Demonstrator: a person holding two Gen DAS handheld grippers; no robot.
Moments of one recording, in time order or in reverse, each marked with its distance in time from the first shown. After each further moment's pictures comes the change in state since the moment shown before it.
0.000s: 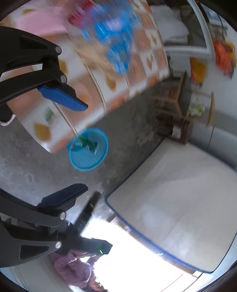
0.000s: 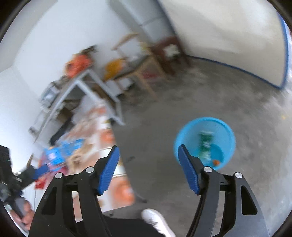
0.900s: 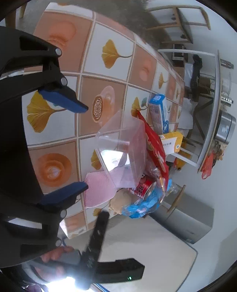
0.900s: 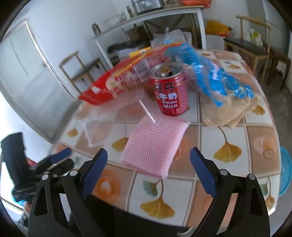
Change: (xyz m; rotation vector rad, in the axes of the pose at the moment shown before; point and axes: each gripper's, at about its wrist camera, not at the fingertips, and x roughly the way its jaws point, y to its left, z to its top) left arm -0.166 0.225 -0.188 -0.390 -0.253 0.336; right arm 0.111 0.316 -0.164 -0.676 0.409 0.222
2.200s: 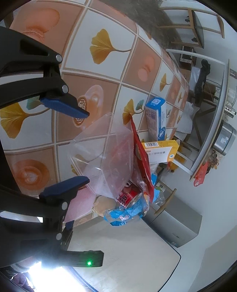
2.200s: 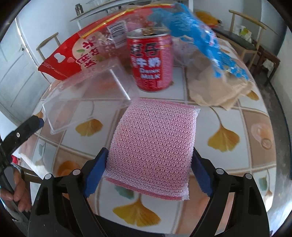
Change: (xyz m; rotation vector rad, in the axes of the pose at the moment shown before) left arm 0.022 0.025 0.022 -0.101 -0.028 -0.055; right arm 0.025 -0.050 -0.029 0.009 0.115 -0.185
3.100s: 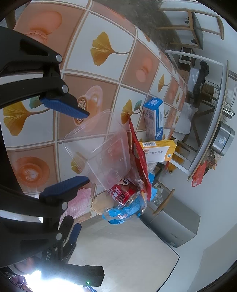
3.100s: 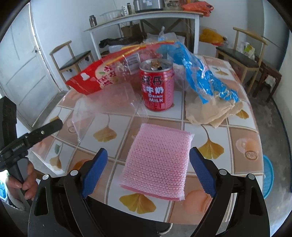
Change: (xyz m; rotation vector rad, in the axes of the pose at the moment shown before) left arm -0.006 -0.001 0.000 -0.004 -0.012 0.003; right arm -0.042 0.014 0.009 -0.067 -0.139 0.051
